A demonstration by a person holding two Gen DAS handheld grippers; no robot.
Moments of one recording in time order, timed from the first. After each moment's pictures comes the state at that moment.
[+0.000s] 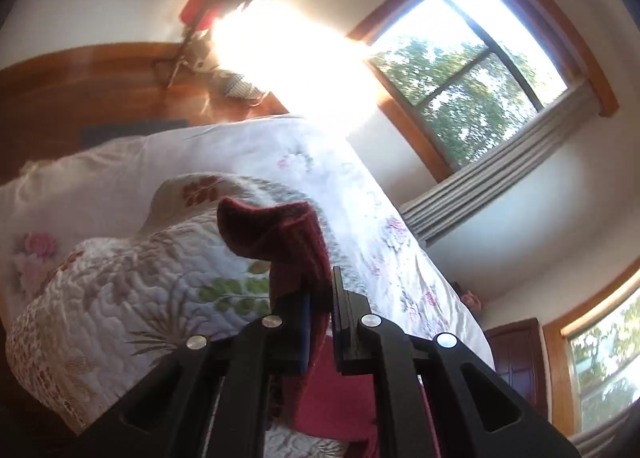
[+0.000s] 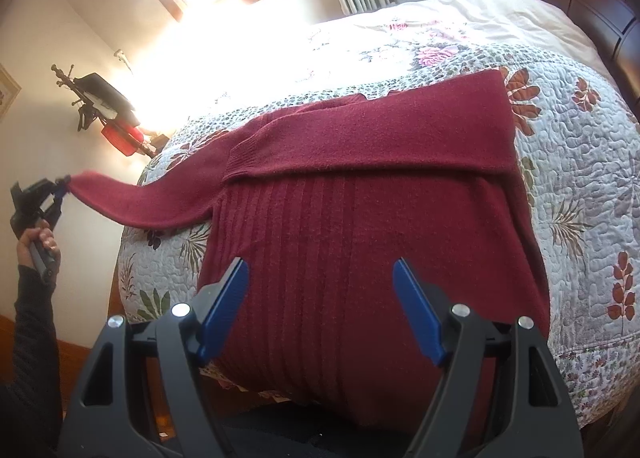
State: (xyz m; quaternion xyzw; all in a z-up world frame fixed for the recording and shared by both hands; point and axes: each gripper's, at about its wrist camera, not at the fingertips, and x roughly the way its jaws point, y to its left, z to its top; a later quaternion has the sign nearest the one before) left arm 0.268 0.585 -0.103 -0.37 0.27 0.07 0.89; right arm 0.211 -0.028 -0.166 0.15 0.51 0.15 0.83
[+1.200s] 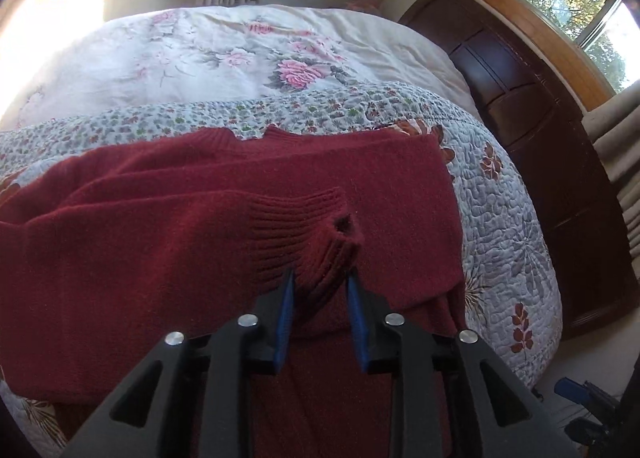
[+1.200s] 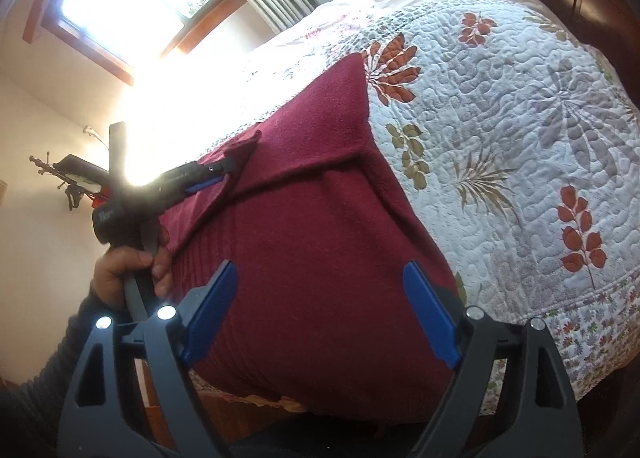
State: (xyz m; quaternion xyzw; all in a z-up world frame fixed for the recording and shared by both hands) left arm 0.372 0.084 -0.241 -0.05 0.53 -0.22 0.82; right arm 0.196 -0.188 -0.192 0.28 0.50 0.08 0.81
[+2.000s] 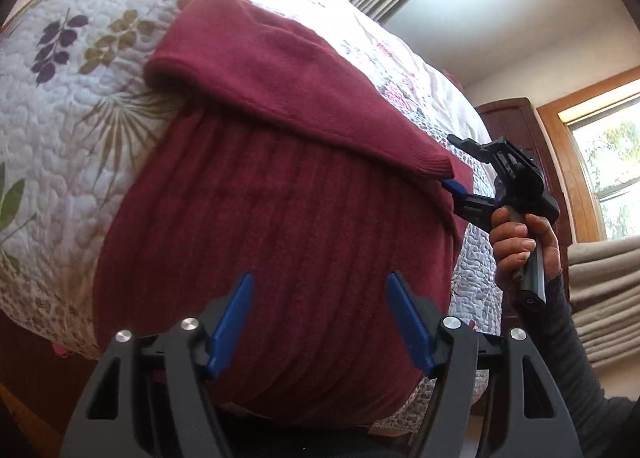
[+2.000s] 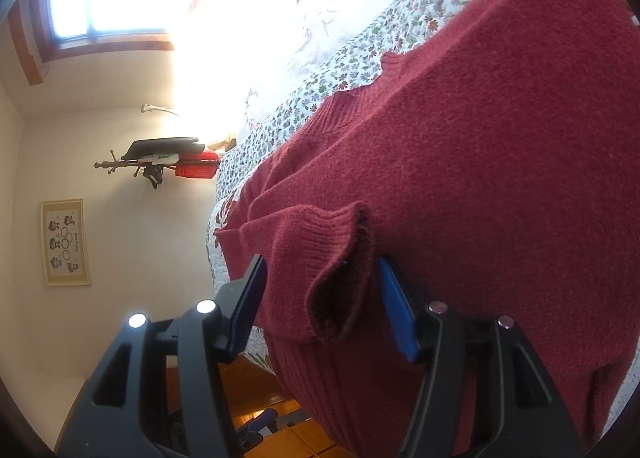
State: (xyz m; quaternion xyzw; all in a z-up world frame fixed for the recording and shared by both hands) left arm 0.201 0.252 -0.250 -0.30 0.54 -0.07 0.78; right arm 0.445 -0.110 -0.284 0.41 0.60 0.25 0.64
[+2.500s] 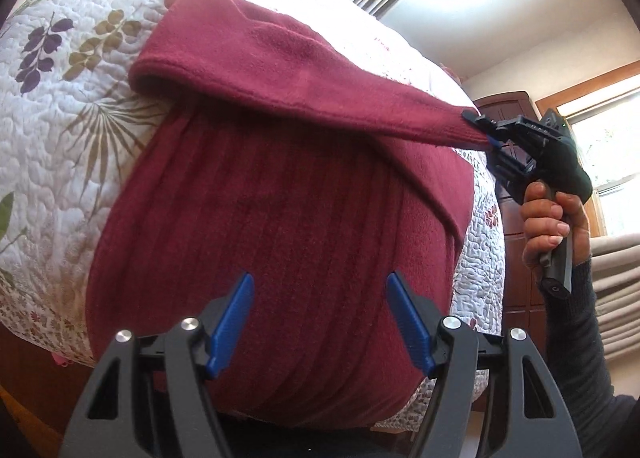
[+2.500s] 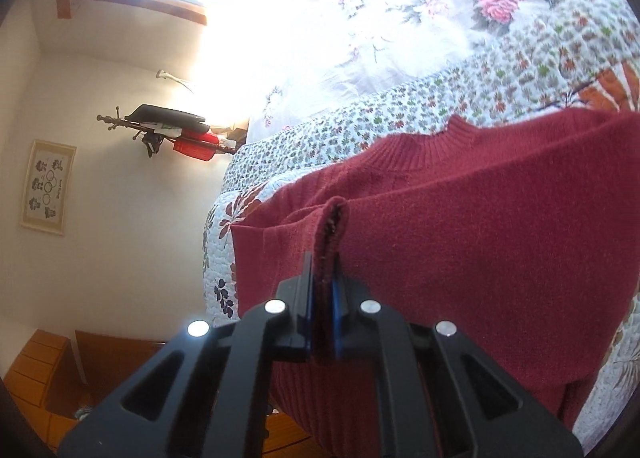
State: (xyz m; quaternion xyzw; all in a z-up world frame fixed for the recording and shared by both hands) left arm 0.220 0.237 -0.258 -0.29 0.55 -0.09 0.78; right arm 0.465 -0.081 -0.202 0.31 0.57 0.29 0.71
